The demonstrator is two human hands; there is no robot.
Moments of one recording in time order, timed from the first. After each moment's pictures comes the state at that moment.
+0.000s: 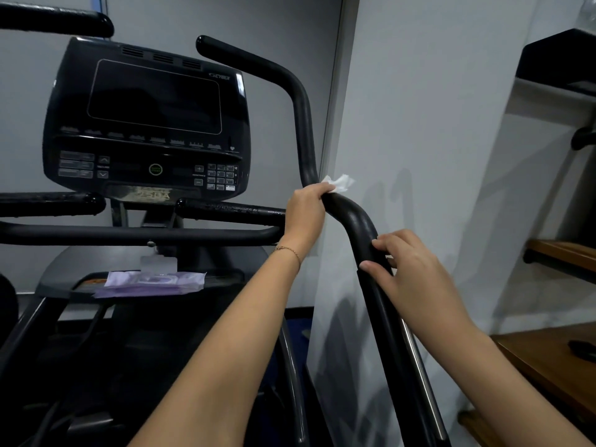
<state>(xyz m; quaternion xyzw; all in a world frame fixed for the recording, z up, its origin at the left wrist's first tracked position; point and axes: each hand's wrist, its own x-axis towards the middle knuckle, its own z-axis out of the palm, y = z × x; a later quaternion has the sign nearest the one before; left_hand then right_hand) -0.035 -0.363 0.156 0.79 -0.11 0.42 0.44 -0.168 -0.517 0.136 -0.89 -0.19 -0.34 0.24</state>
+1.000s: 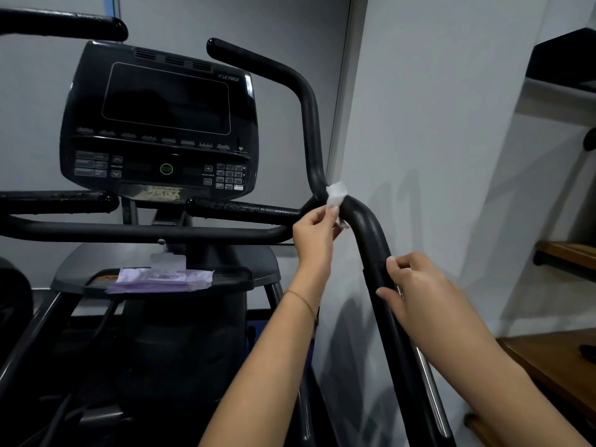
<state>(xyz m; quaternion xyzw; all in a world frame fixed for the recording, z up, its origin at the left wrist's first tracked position) -0.094 -0.392 0.139 0.47 -0.03 0.26 0.84 -0.190 -0.522 0.132 -0.94 -0.17 -0.30 0.06</state>
